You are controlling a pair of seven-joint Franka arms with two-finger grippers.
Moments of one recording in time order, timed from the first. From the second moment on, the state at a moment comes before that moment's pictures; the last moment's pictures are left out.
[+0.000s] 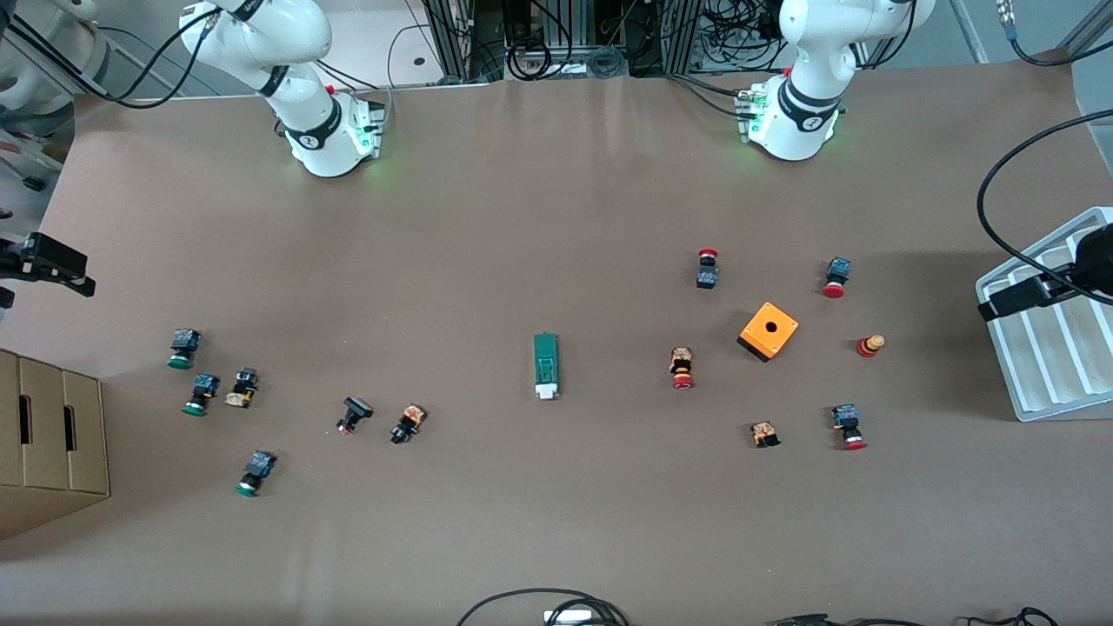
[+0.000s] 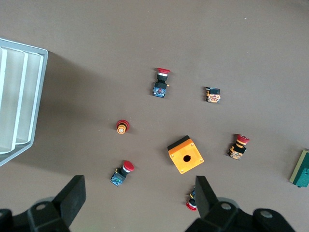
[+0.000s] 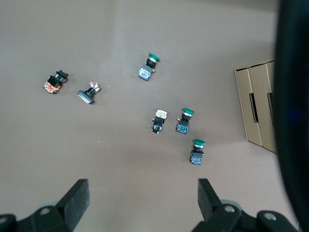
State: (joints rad) left arm 0.12 0.16 -0.03 -1.46 -0.06 1.56 -0.21; right arm 0.00 0.03 -0.14 -1.52 -0.01 1.58 -0.26
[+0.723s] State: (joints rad) left arm 0.04 0.16 -0.05 -1.45 0.01 1.56 -0.21; right arm 0.00 0.03 -0.14 -1.52 -0.01 1.58 -0.26
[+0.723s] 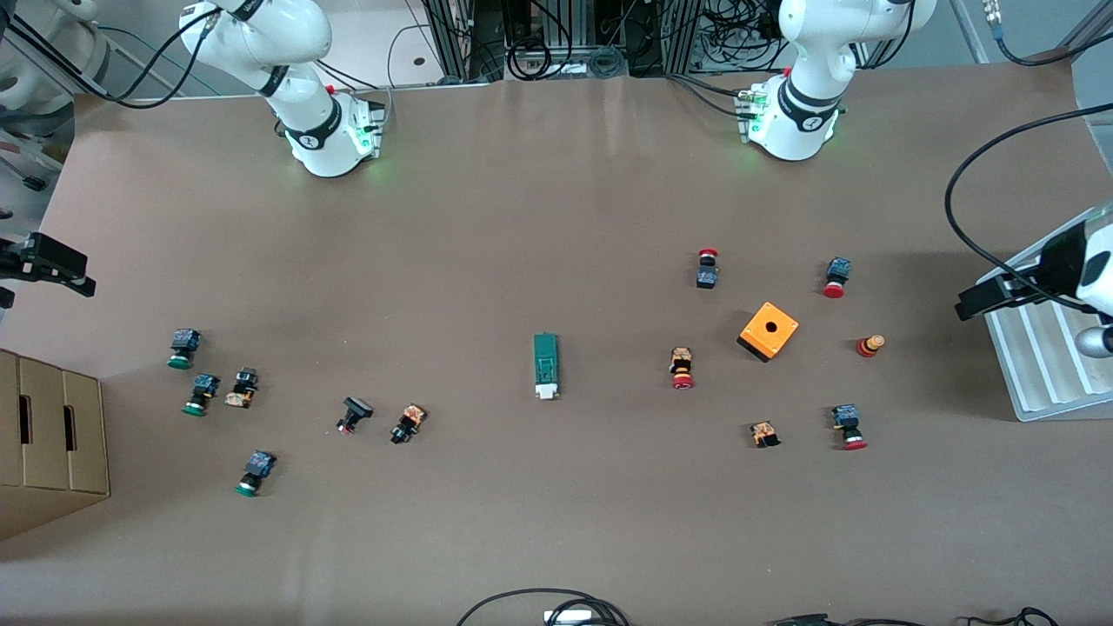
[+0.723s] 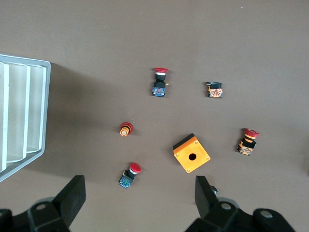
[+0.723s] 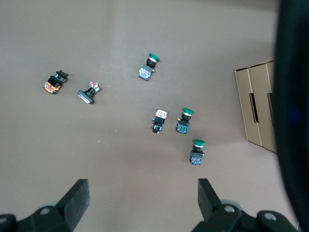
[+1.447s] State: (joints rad) left arm -0.14 0.17 -0.05 -1.46 0.08 1.58 -0.30; right arm 0.00 0.03 -0.14 -1.52 -0.01 1.58 -0.26
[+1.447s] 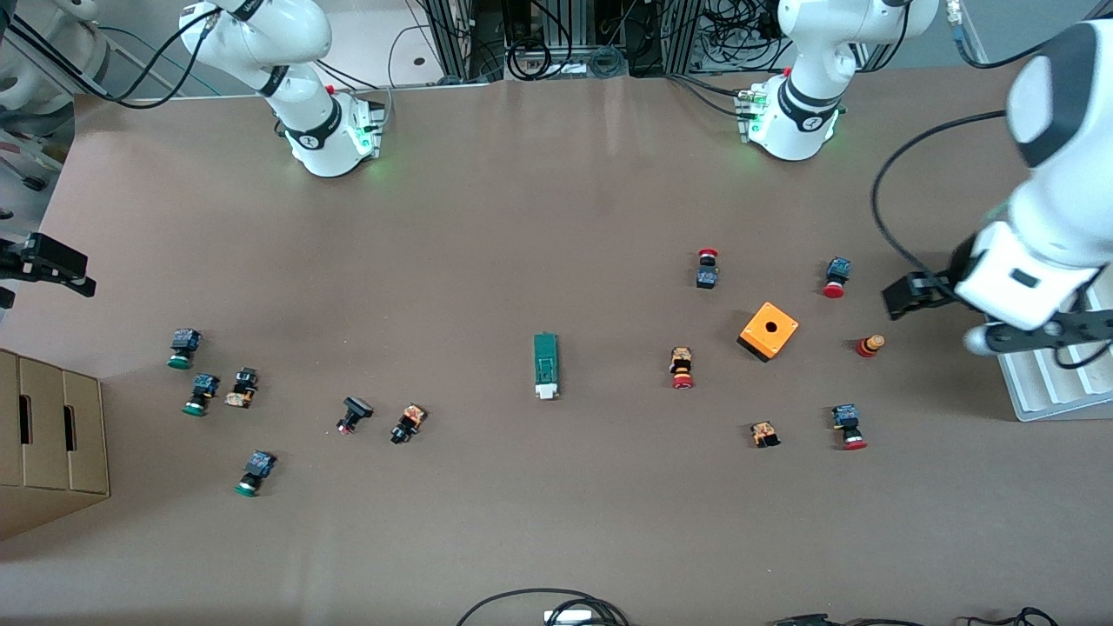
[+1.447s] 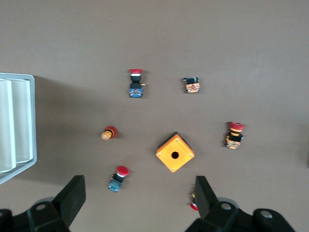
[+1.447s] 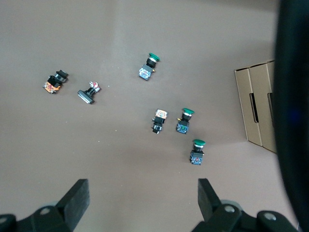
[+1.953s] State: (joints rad) left arm -0.17 0.19 -0.05 -1.47 0.08 1.61 -0.35; right arm 0.00 0.03 -0.14 -1.52 -0.01 1.58 -0.26
